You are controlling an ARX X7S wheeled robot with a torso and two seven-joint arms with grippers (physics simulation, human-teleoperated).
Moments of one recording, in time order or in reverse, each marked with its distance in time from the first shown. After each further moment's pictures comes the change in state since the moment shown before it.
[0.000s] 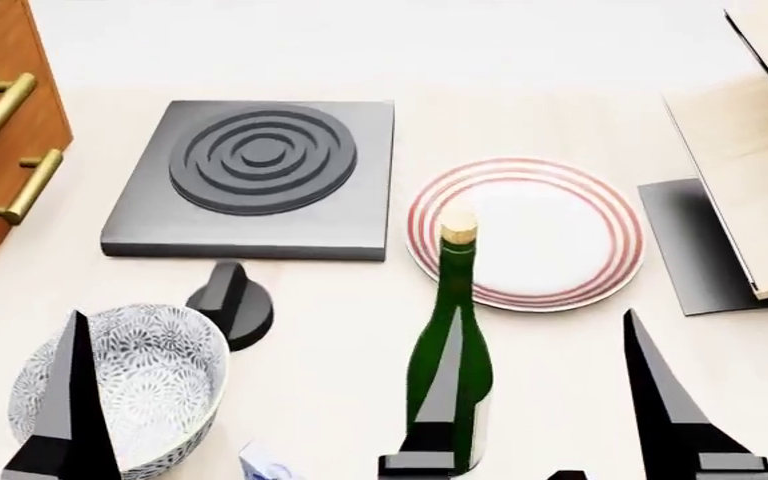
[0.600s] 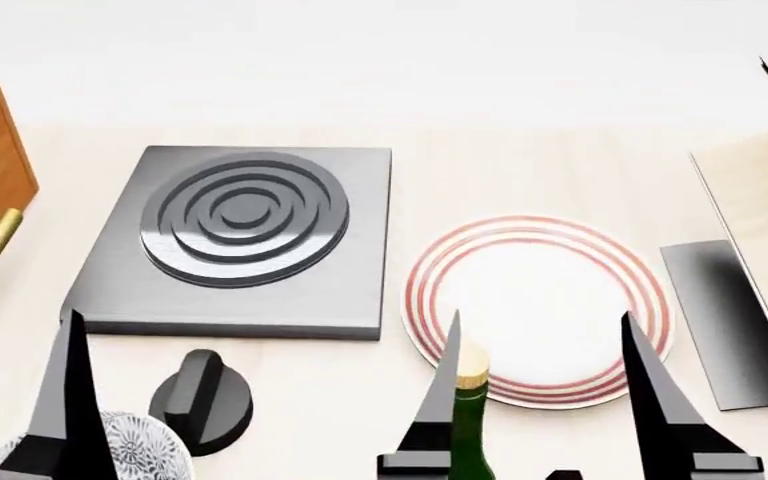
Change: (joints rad) left arm -0.007 -0.023 0.006 0.010 -0.031 -0.001 -0.031; right arm 0.005 0.022 -0.025 0.016 -0.008 -0.005 0.031
